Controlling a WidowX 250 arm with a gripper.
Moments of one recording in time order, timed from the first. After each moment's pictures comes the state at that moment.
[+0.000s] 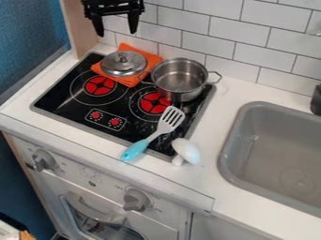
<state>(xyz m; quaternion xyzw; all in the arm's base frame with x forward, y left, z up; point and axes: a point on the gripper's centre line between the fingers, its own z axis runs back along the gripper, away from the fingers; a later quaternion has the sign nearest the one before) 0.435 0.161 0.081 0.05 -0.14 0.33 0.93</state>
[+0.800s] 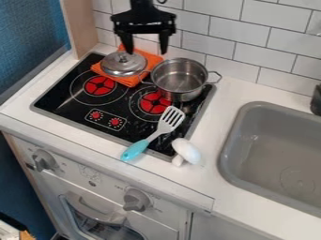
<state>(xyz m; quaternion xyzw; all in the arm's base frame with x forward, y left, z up) 0.418 0.078 0.074 0.00 -0.14 0.18 0.97</state>
